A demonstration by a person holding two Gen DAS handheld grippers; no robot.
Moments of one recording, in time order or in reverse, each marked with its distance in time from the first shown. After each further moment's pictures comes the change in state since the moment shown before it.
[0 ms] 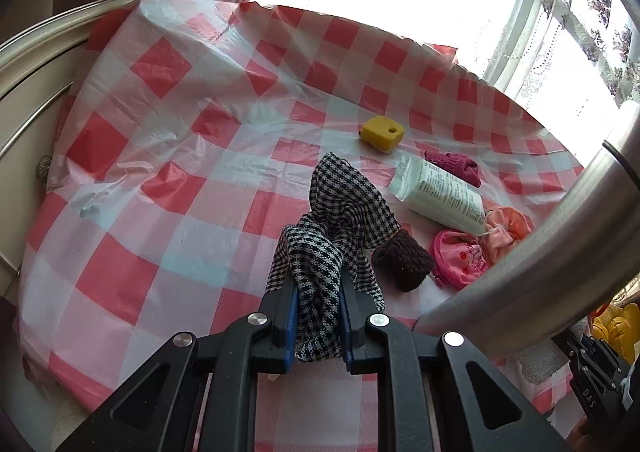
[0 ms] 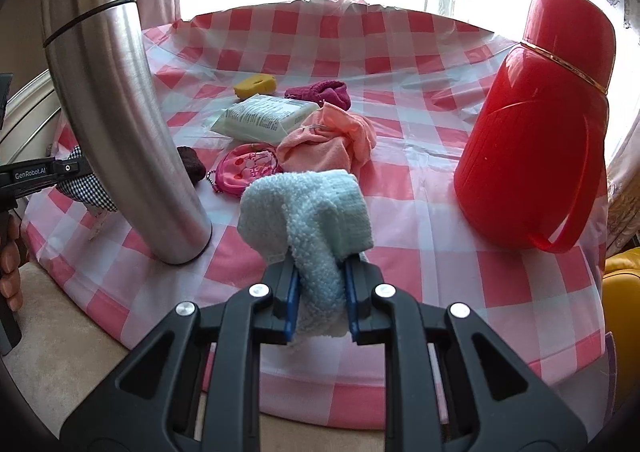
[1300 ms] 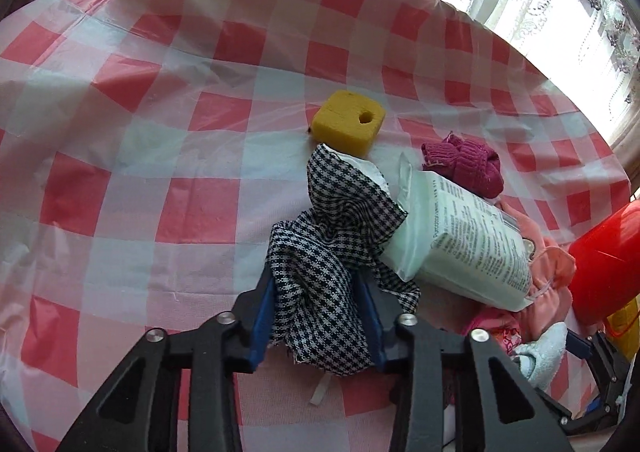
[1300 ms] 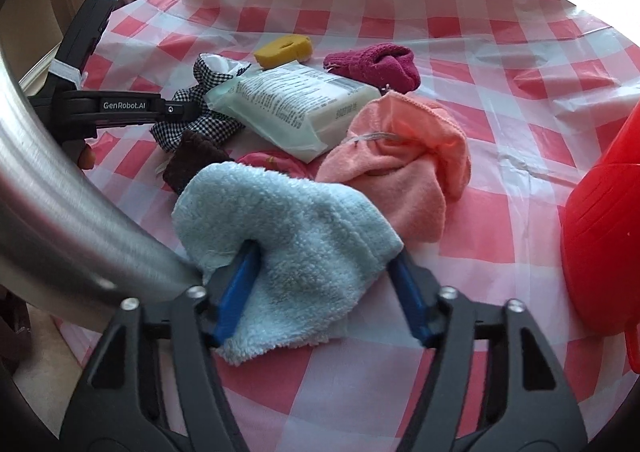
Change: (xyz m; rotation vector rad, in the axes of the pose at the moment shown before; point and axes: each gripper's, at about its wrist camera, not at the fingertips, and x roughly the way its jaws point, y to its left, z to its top) left arm 0.149 -0.043 0.085 0.181 0.193 -0.105; right arm 0.109 0.017 0.050 -0.031 0.174 0.181
